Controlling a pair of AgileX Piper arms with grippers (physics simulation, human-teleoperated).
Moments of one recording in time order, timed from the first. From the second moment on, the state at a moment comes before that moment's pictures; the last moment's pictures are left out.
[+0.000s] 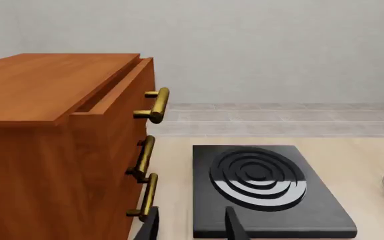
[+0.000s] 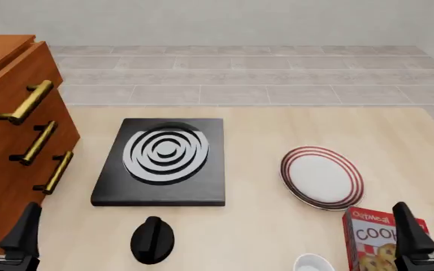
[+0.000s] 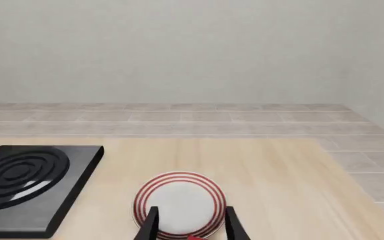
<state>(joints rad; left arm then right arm) 0.00 0.00 0.00 0.00 0.00 0.00 0.00 0.00 0.00 0.00</state>
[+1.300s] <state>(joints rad) -0.08 0.12 -0.38 0.19 -0.02 0.00 0.00 0.00 0.00 0.01</state>
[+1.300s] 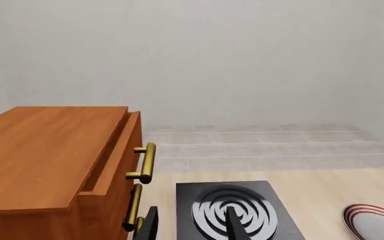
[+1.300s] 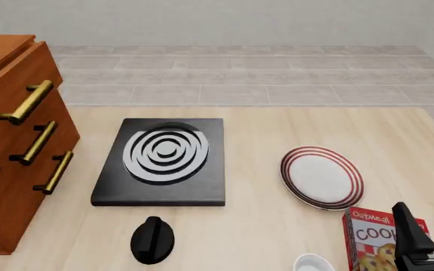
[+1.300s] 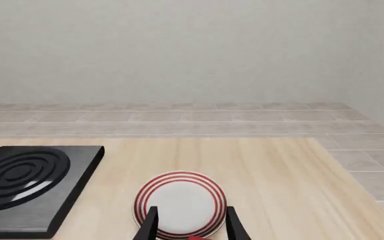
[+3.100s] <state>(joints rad) -0.12 0.64 -1.16 0.57 0.04 0.00 0.00 0.00 0.00 0.01</state>
